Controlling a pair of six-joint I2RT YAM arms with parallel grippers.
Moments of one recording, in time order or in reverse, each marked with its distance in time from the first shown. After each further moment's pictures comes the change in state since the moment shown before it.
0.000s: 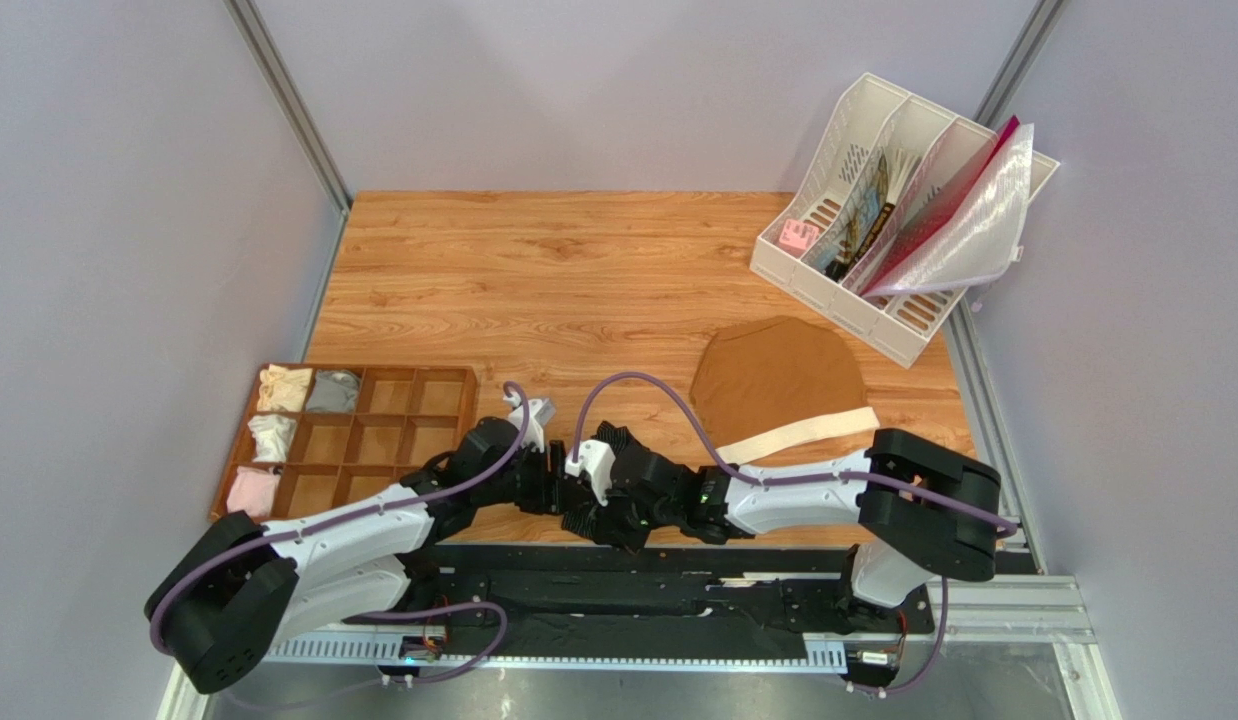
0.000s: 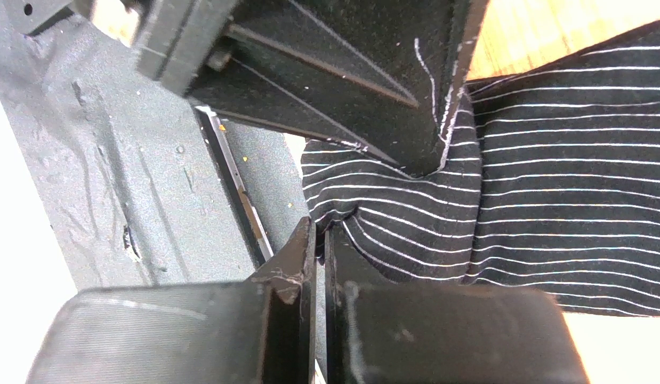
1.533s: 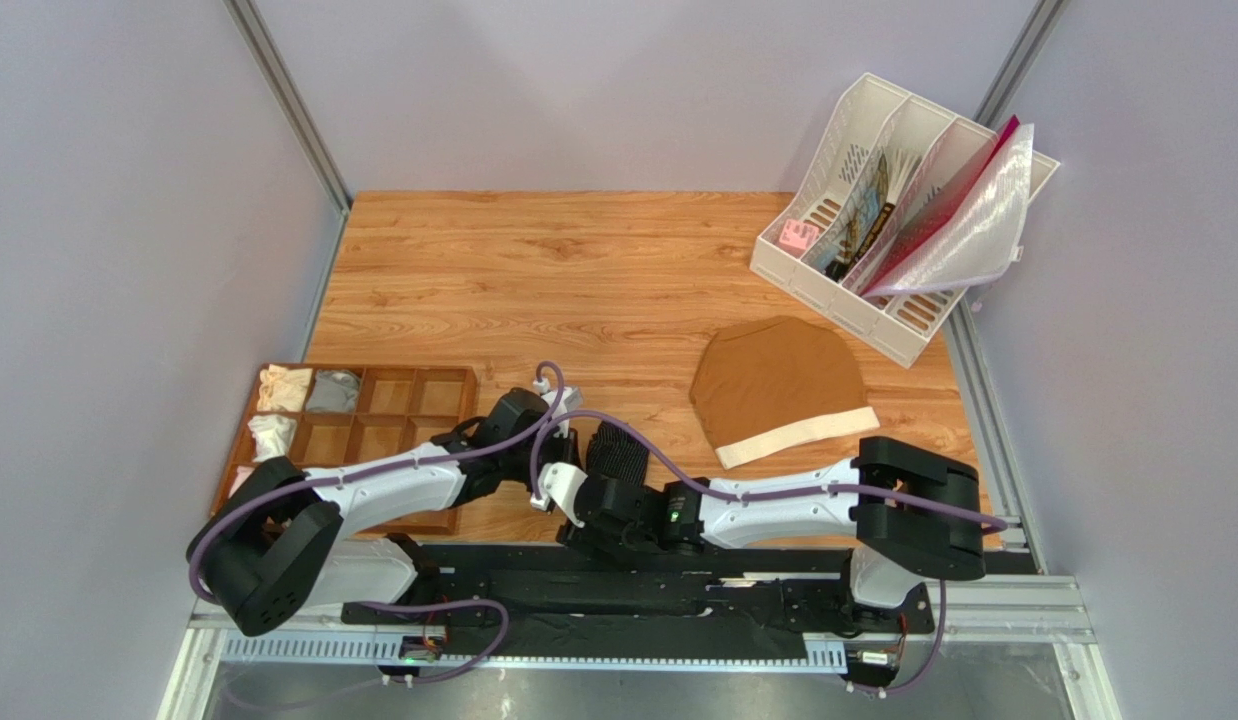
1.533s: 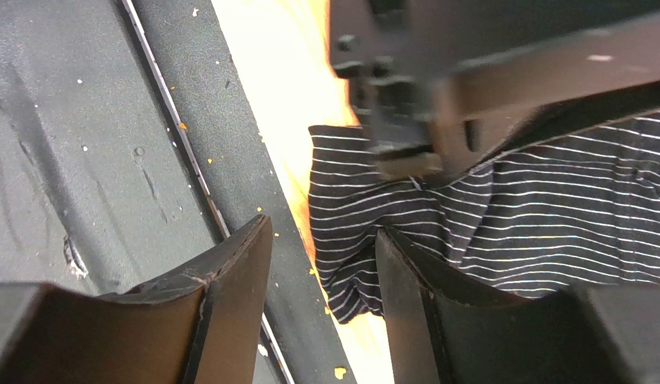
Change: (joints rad) left arm 0.006 0.235 0.213 -0.169 0.084 0.074; right arm 0.136 0.048 0.167 -0.232 0.280 -0.151
